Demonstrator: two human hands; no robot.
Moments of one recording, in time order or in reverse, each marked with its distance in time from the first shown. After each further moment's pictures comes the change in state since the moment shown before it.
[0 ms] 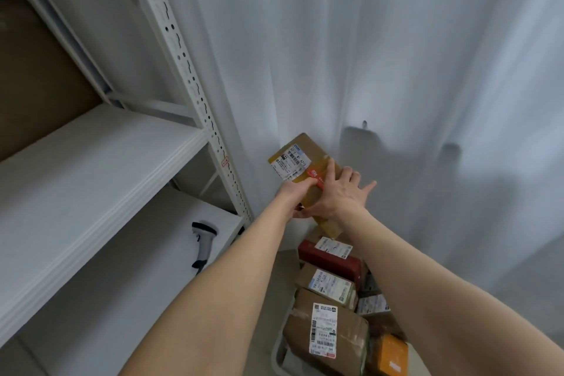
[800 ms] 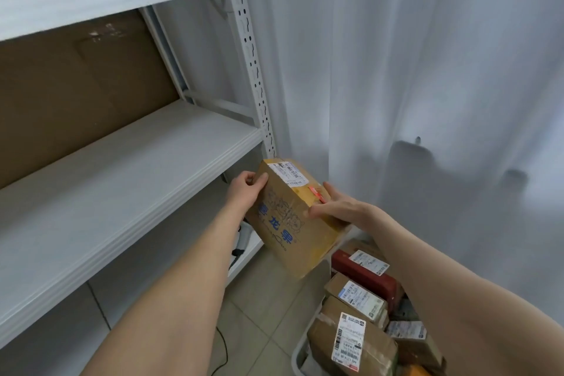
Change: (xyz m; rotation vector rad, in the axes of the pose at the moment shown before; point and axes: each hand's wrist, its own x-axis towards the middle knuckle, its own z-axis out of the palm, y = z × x) left_hand -0.044 -0.039 -0.163 0.267 0.517 0.257; right_hand -0.018 -0.044 0.001 0.587 -0.658 -0.320
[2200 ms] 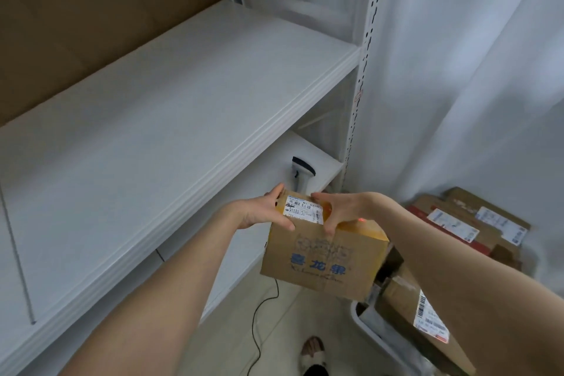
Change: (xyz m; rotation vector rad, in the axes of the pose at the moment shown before) left_hand 0.068 -0.221 -0.101 0.145 -0.839 -0.382; right_hand 0.189 -0.048 0.190 -0.367 -0.491 0.138
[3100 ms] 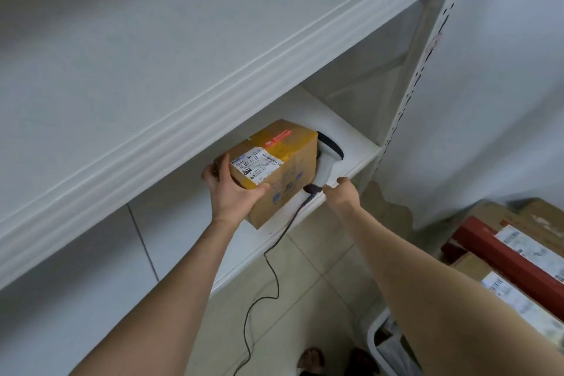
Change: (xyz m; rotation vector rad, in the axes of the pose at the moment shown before) left_hand 0.144 -0.135 -0.020 -0.208 1.161 0.132; right_hand 0.236 0.053 0.027 0.511 0.695 0.161
